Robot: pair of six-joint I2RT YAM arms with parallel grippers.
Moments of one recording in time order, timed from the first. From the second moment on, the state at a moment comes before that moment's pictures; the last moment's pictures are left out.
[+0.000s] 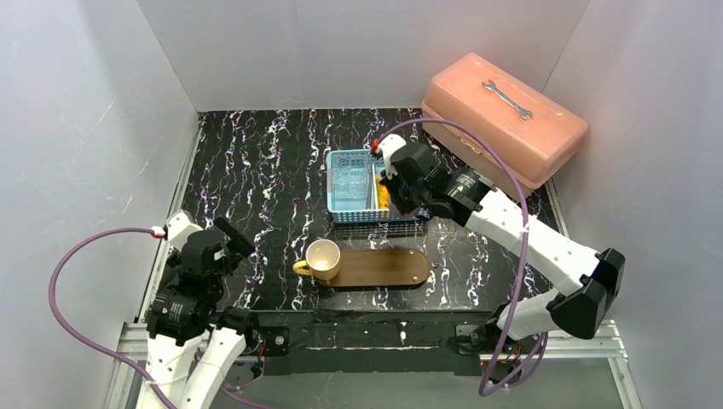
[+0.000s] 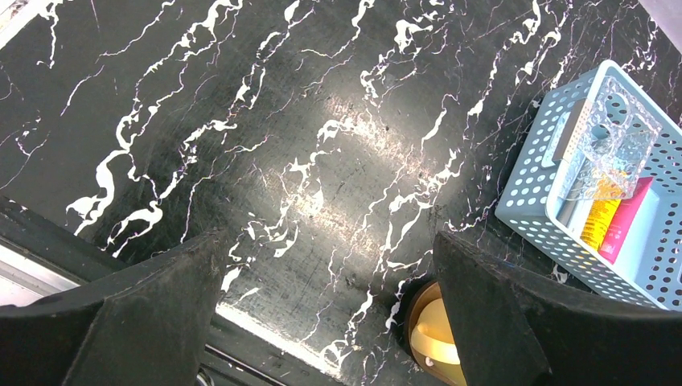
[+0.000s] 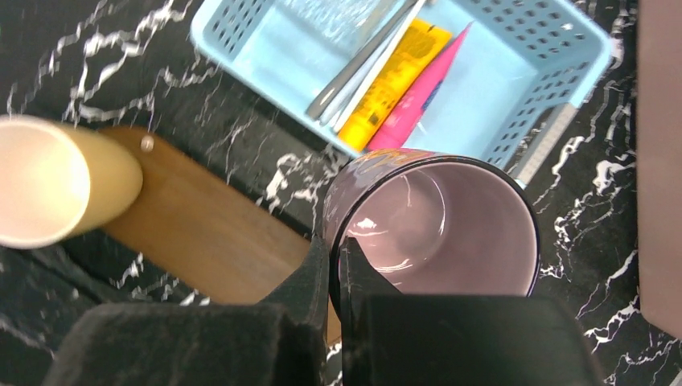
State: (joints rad) left arm -0.24 0.42 0.84 -1.09 -0.48 -0.75; right arm 0.88 1.40 1.45 -0.79 0.22 0.10
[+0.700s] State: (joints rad) left arm -0.24 0.43 0.84 -1.08 -0.46 -0.73; right arm 1.00 1.32 1.16 -0.86 -0.02 -0.21
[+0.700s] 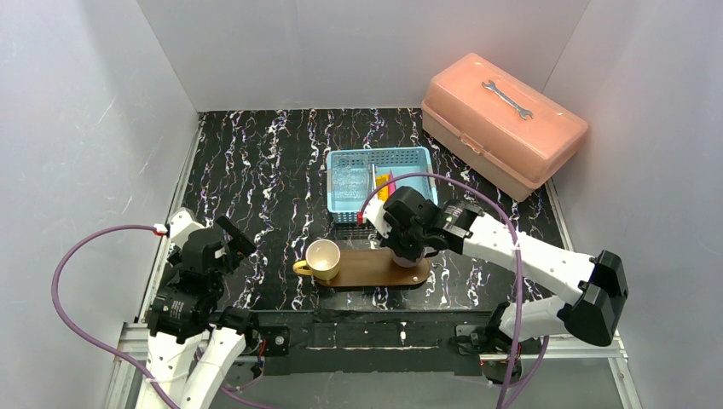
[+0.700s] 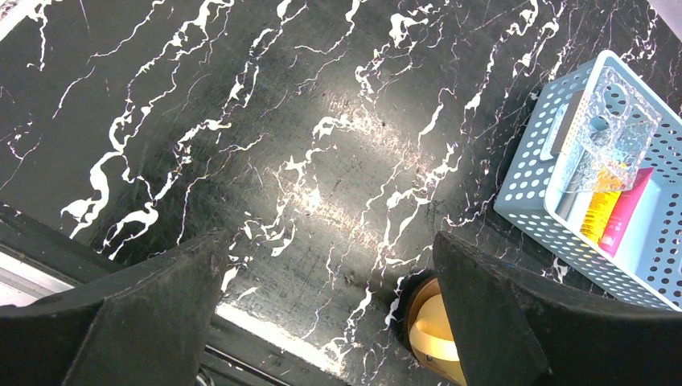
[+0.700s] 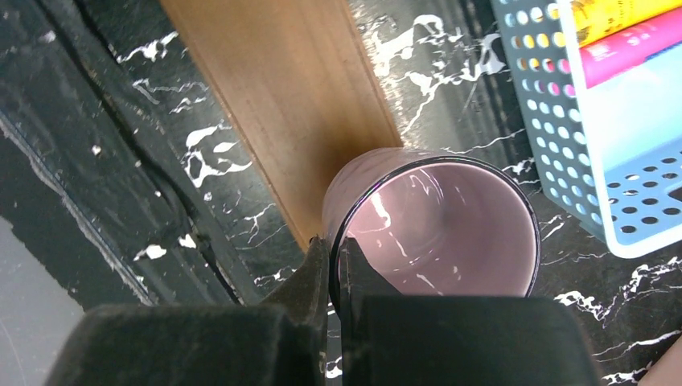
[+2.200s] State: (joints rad) left arm -0.24 0.45 0.84 -1.08 -0.46 -0.73; right arm 1.02 1.20 0.95 -0.78 -0.08 -0.27
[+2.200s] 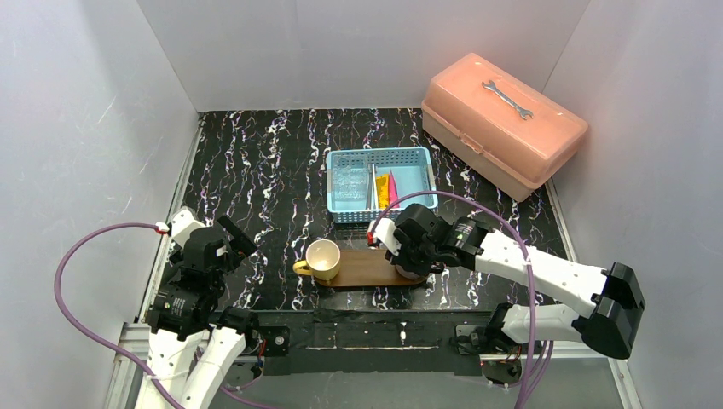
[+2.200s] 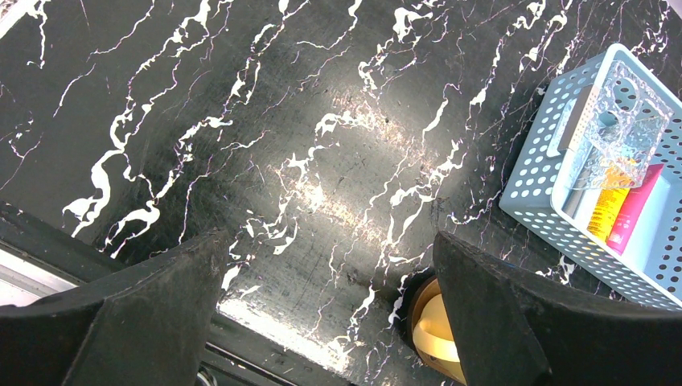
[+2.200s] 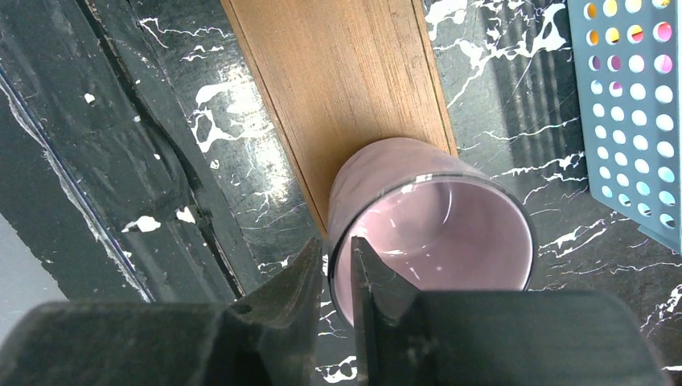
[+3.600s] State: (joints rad) left arm -0.24 0.46 0.83 -1.04 -0.36 -0.66; right arm 0.91 1.86 1.77 -0.71 0.35 0.23
